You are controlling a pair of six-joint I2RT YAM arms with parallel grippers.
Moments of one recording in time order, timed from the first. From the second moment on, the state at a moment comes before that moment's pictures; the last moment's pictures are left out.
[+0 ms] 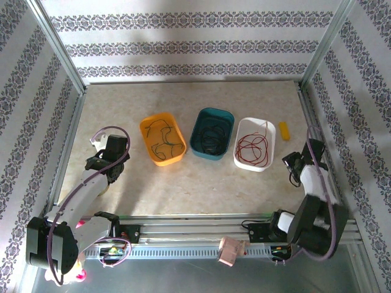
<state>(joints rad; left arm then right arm) -0.18 1.04 0.65 -0.56 -0.64 -0.61 -0.42 1.24 0.60 -0.45 -0.10 0.67</state>
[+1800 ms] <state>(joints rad) -0.10 1.37 0.38 0.45 -0.64 -0.18 0.14 1.17 0.19 0.54 0.46 0.16</state>
